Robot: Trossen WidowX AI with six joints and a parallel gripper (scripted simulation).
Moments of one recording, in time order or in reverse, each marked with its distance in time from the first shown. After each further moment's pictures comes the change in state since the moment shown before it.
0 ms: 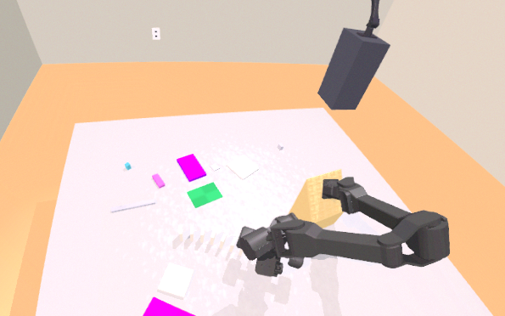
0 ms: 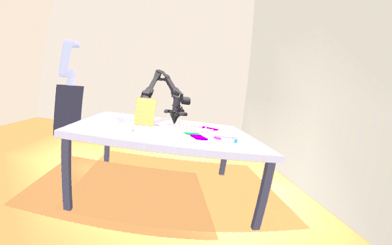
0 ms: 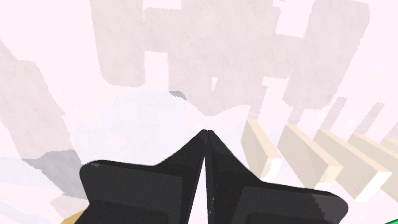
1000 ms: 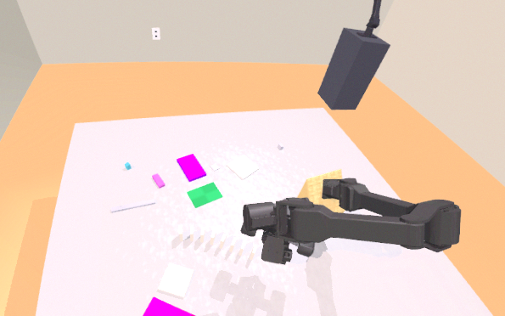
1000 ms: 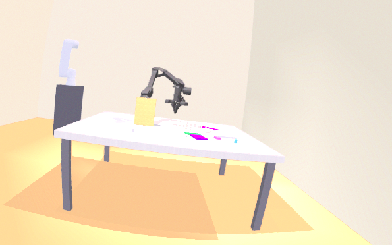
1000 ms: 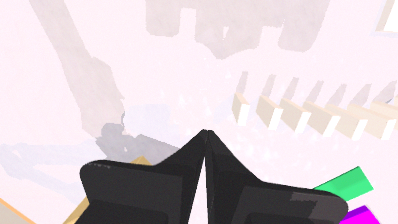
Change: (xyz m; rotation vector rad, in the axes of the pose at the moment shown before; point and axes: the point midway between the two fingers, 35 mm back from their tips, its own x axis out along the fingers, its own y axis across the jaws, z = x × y) arm -0.078 -0.001 -0.004 0.014 0.004 0.001
